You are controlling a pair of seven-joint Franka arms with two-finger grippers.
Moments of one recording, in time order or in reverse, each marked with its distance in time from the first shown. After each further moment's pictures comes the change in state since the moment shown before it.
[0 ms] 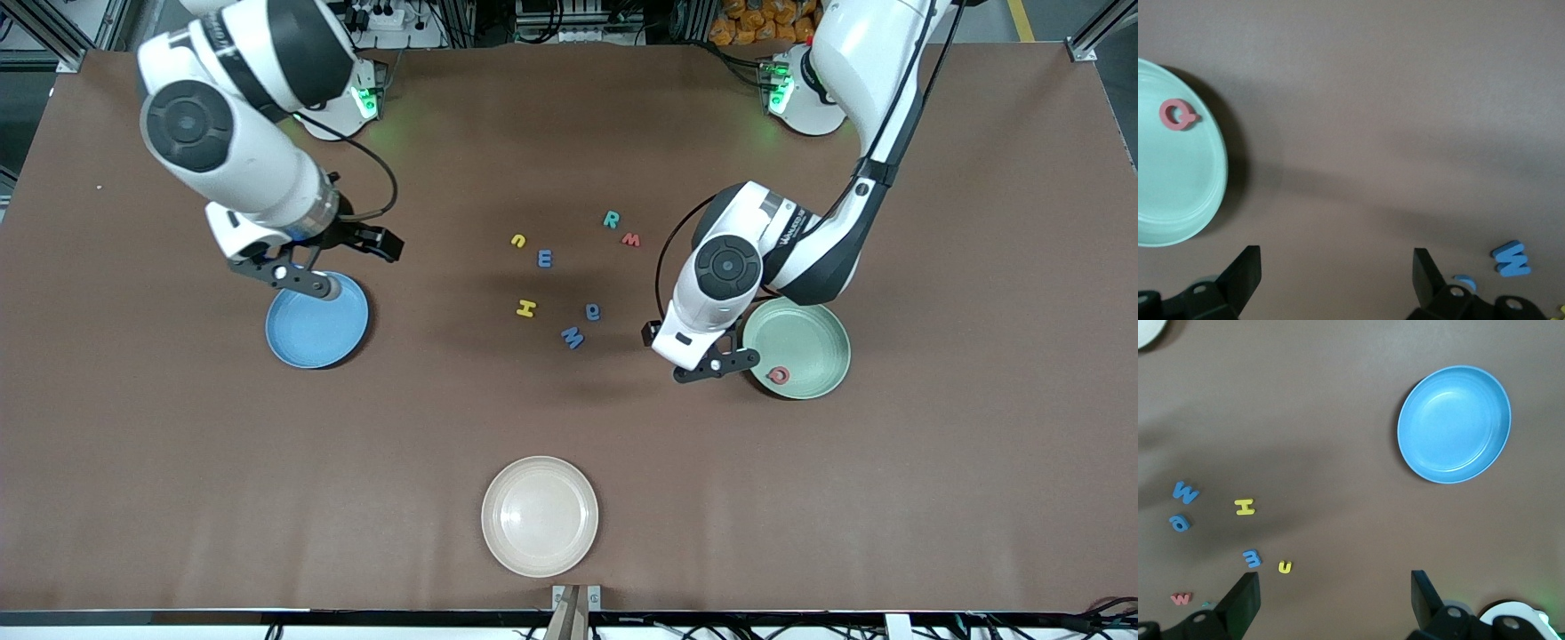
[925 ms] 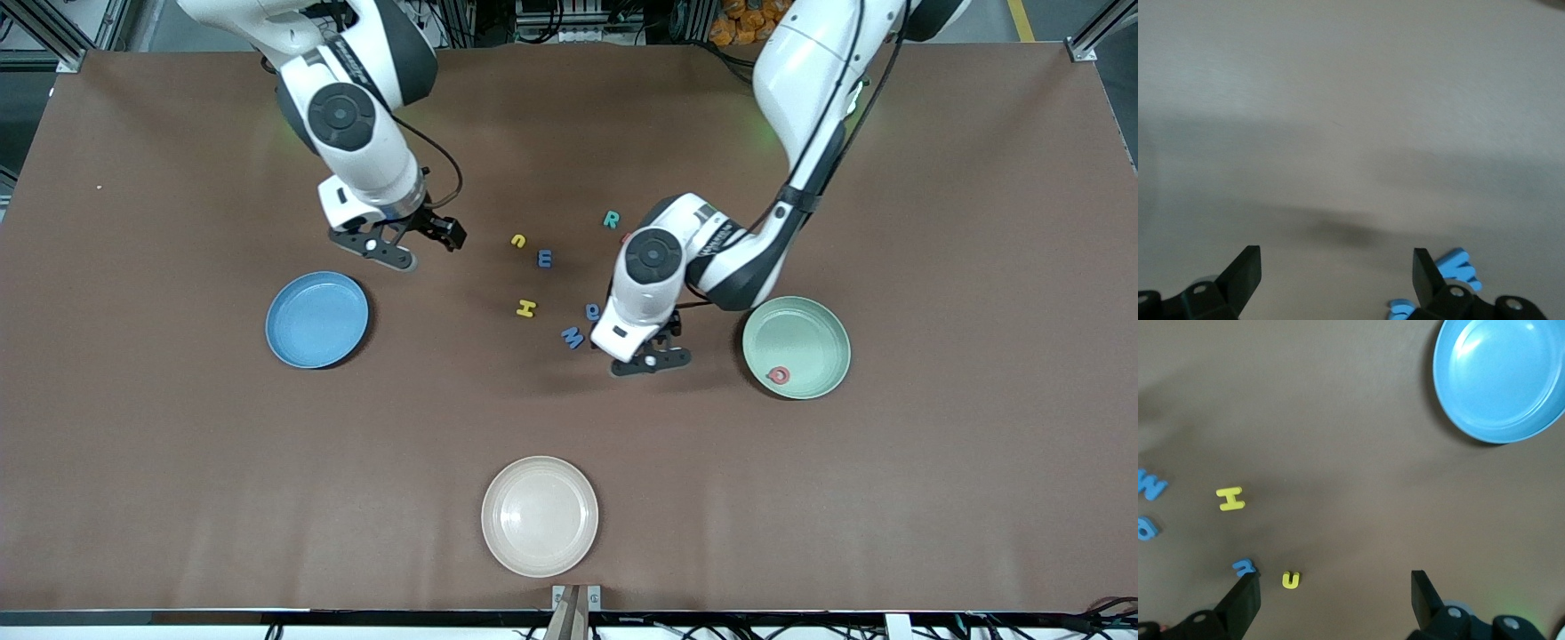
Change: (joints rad) left arm -0.136 0.134 0.002 0.022 0.104 0.218 -0.059; right arm 0.153 -0.087 0.006 -0.434 -0.002 0.422 0.218
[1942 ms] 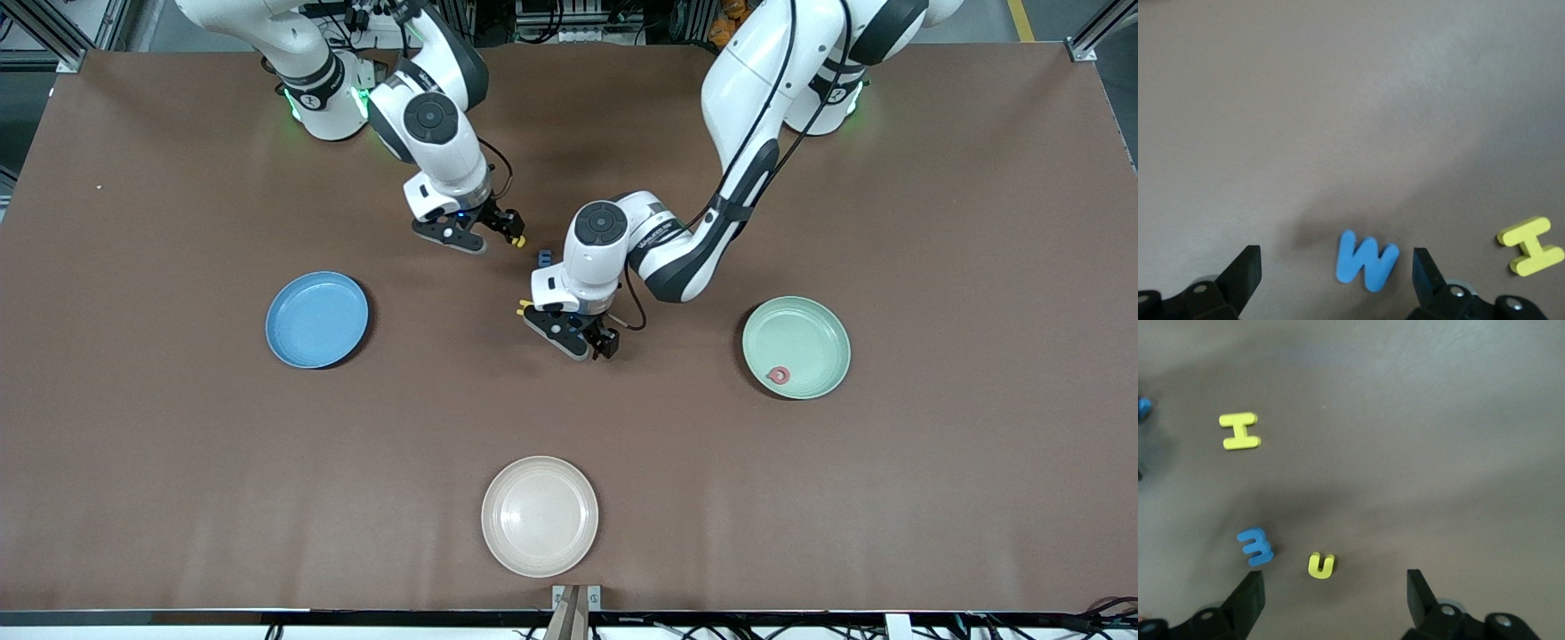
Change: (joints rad) left arm -0.100 0.123 -0.007 0.008 0.082 0.277 0.606; right arm 0.148 0.145 0.040 -0.174 -0.005 0.408 0.128
